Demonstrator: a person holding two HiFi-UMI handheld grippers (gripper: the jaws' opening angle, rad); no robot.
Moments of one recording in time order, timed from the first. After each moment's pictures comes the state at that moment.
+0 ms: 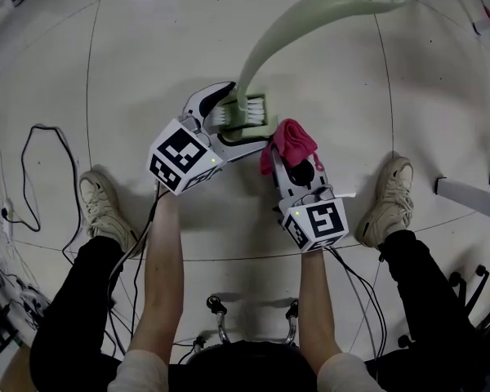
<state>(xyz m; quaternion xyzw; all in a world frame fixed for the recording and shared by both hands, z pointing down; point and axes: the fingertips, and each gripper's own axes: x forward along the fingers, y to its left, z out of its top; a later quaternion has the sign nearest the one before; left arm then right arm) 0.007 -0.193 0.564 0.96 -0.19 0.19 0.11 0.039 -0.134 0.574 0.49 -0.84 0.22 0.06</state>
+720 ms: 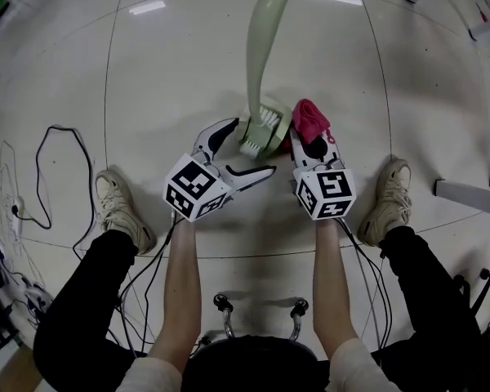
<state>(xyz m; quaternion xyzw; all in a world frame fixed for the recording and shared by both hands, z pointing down) -0.003 -0.137 0.558 0.94 -0.22 0.17 0.18 0.066 -0.180 0.575 0.52 -0.83 0.18 0.11</state>
